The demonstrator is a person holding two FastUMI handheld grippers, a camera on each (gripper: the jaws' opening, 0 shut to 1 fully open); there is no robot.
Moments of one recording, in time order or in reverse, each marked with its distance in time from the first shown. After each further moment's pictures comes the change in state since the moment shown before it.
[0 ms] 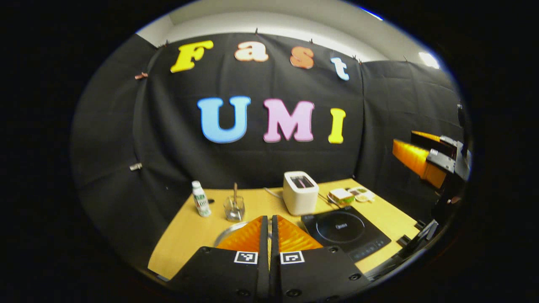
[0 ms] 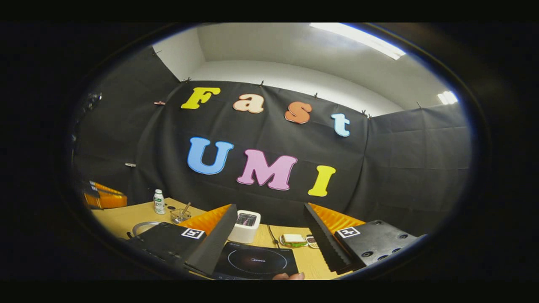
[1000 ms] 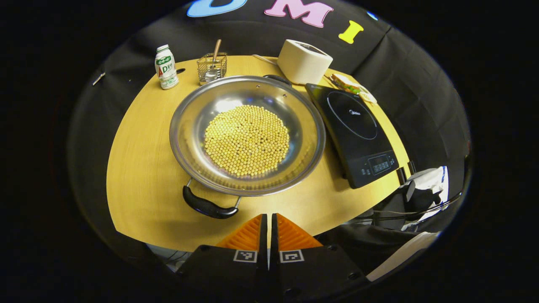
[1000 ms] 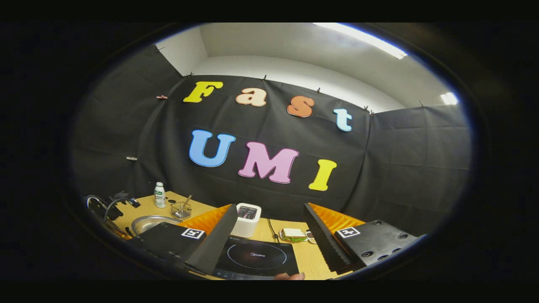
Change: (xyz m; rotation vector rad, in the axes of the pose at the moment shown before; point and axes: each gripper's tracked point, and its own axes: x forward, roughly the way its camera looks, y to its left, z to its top) left arm 0.032 0.042 -0.225 -0.109 0.823 -0.176; right arm -0.008 0.002 -0.017 -0.018 0.050 0.003
